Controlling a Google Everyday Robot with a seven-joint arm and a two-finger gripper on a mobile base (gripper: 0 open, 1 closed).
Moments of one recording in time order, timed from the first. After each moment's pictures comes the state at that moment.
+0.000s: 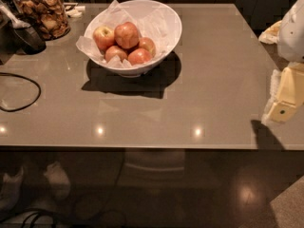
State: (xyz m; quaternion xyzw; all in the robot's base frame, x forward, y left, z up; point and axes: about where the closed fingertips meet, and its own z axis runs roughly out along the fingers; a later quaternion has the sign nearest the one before) arm 0.438 -0.217 0.976 -0.60 0.78 -0.03 0.16
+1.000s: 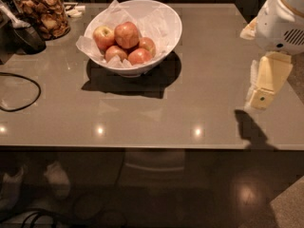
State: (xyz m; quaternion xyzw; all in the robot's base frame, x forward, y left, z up) arm 0.466 -0.194 0.971 -0.62 0.77 -0.02 0.14
